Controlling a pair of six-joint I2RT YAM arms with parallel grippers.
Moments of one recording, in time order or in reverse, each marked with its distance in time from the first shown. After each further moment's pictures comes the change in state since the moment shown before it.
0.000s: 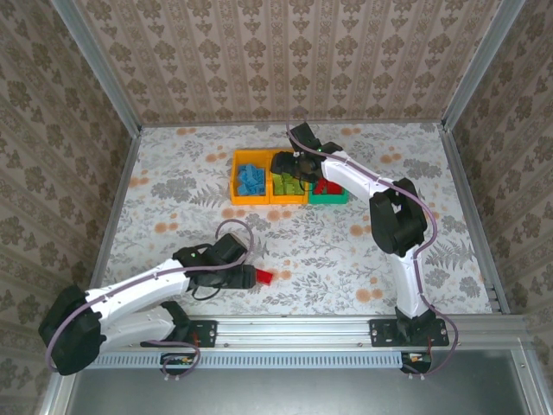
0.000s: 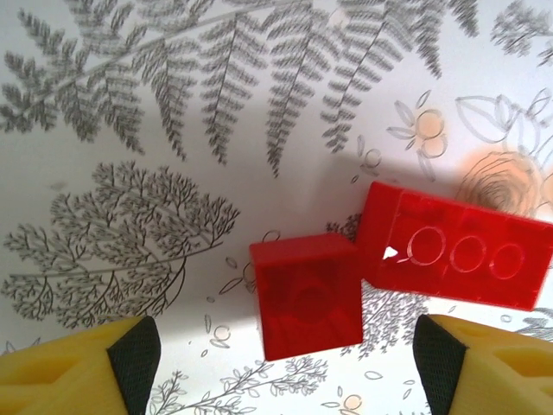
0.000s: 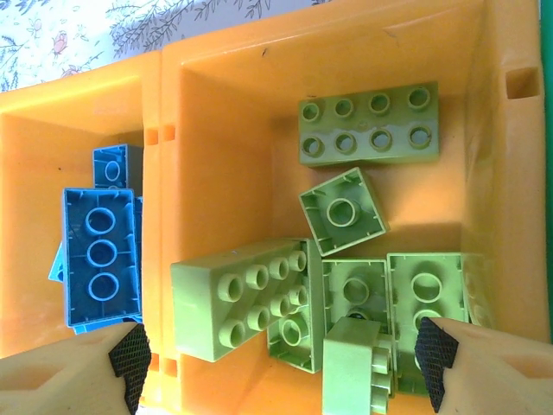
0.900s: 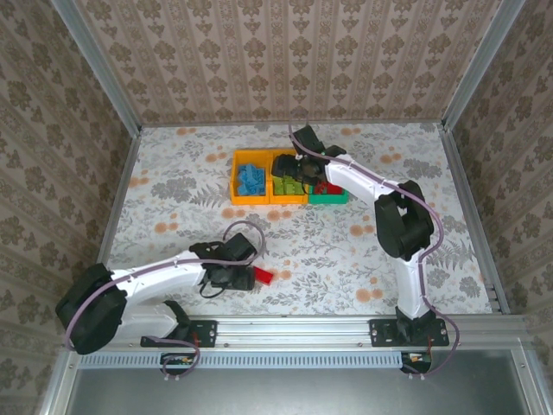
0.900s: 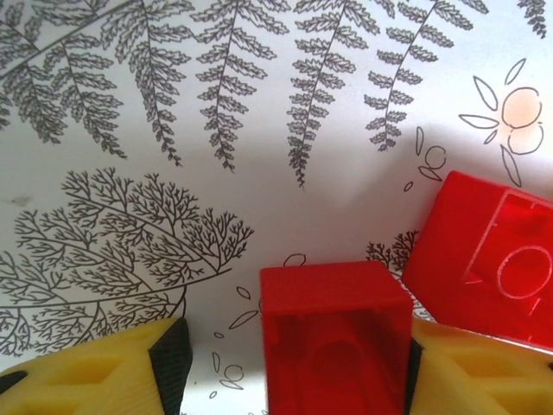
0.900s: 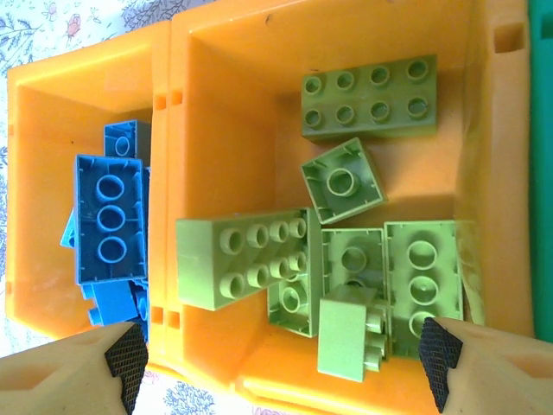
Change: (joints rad) left arm -0.006 0.195 0.034 0.040 -0.015 0.029; right arm -0.002 -0.079 -0.105 0.036 -0.022 -0.007
